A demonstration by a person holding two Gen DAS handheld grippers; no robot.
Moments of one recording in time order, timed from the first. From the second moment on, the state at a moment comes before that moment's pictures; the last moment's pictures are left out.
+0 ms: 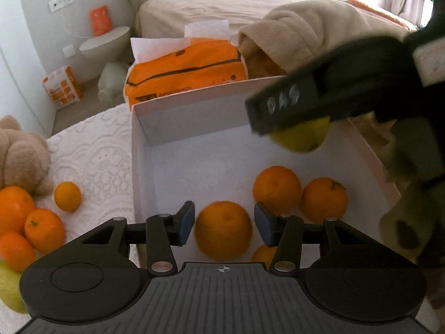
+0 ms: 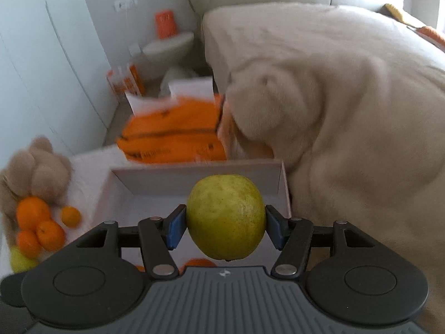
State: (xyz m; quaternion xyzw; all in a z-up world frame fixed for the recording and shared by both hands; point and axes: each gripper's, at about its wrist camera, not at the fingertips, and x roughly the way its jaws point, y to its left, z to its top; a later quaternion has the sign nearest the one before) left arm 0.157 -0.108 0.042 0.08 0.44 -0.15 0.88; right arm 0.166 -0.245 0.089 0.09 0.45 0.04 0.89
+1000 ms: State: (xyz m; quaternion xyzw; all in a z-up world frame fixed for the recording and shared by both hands) left arm 0.082 0.093 0.060 -0.13 0.29 -0.03 0.95; right arm 0.086 -0.126 0.173 0.01 0.30 0.19 0.94
